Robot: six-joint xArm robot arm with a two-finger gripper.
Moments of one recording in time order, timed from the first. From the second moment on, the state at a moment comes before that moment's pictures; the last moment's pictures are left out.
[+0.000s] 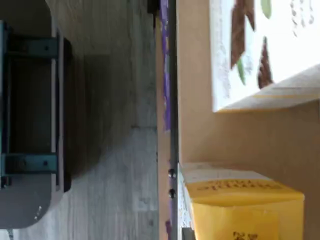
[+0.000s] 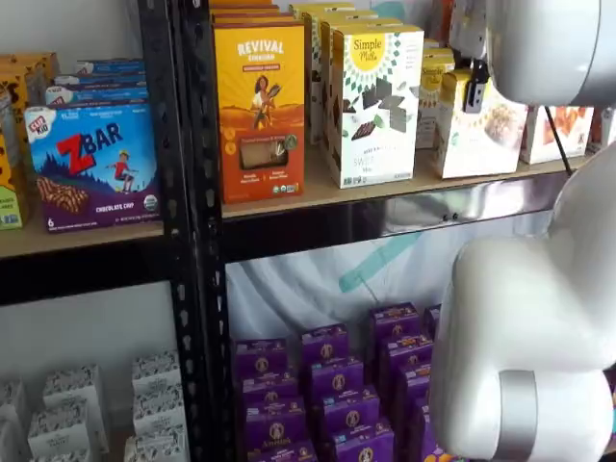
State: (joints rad) arm -0.37 -0.22 -1.53 0.08 1.72 -1.92
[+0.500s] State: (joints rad) arm -0.40 -0.29 -1.53 0.13 1.89 -1.93
